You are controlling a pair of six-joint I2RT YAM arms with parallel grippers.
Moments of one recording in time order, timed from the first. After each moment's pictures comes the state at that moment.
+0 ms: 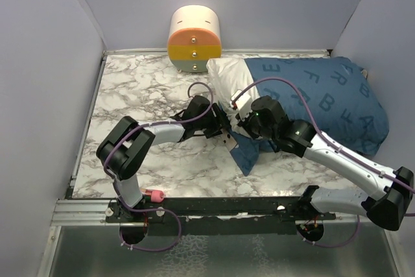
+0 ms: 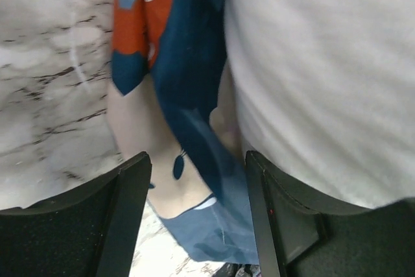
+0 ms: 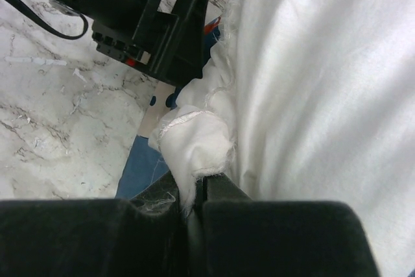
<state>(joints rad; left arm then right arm) -0.66 1.75 0.89 0.18 0.24 -1.12 0.84 1.16 1.03 -0.50 0.19 -0.19</state>
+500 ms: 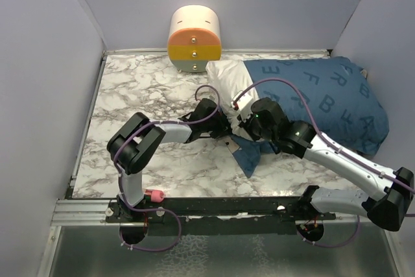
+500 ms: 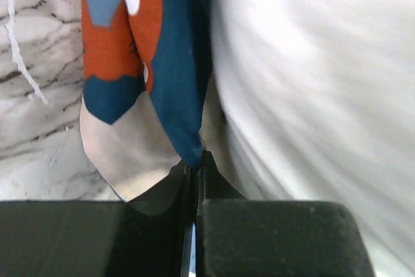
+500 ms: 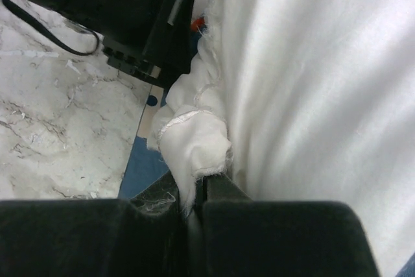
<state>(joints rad) -0.71 1.88 0.95 0.25 0.25 -1.16 0.84 1.13 1.01 -0.52 0.21 -0.16</state>
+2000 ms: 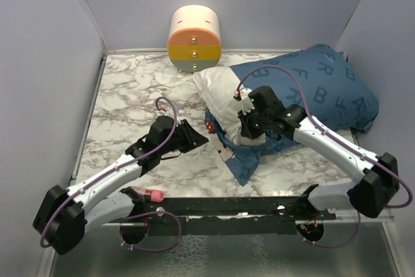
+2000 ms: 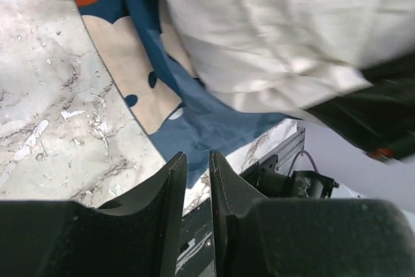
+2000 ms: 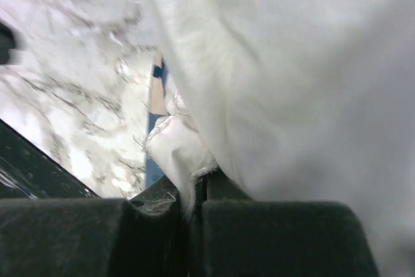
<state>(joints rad) -0.66 0.93 0.52 -0.05 0.20 -1.07 0.68 1.36 1.12 -0.71 -0.07 0.07</state>
